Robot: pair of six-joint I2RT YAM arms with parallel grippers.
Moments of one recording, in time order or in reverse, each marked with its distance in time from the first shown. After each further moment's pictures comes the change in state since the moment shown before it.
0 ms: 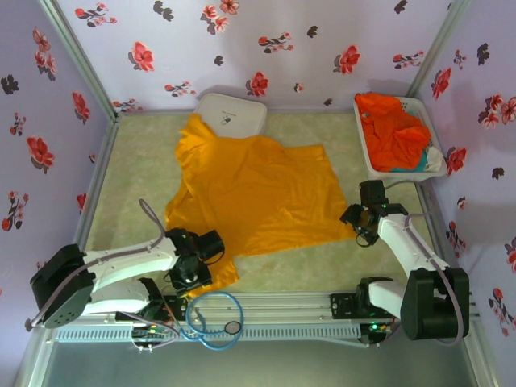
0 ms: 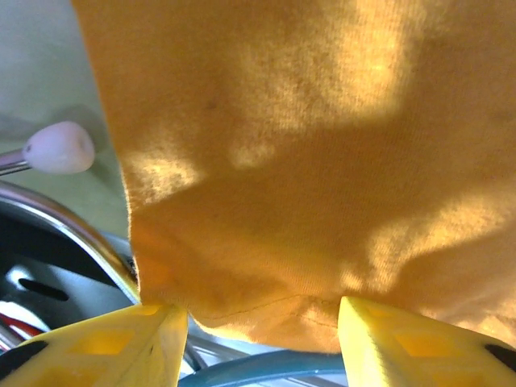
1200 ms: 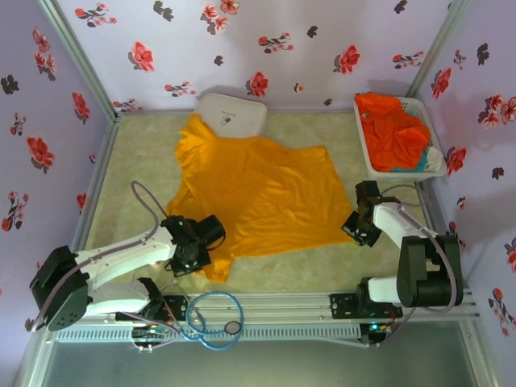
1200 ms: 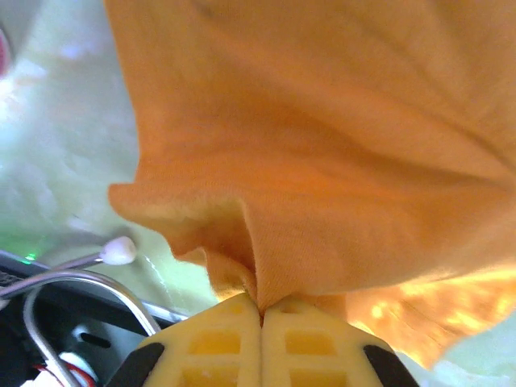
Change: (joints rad) left arm 0.092 -0.014 0.182 -0.124 -0.222 0.150; right arm -0.013 0.198 0.029 -0.019 -0.058 -0.010
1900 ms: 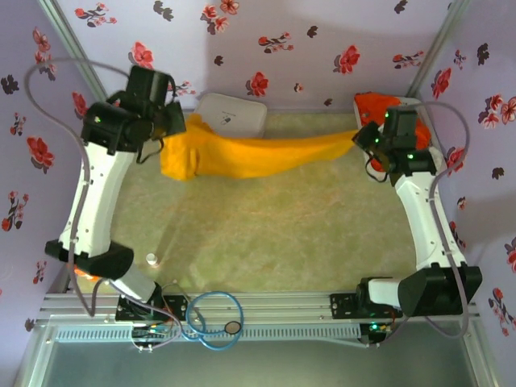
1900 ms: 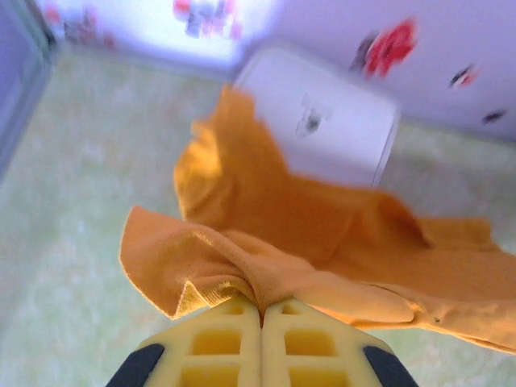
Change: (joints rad) left arm 0.492 0.448 1.618 -0.294 -0.182 0.769; right arm 0.003 -0.056 0.739 0.086 -0.077 -0.035
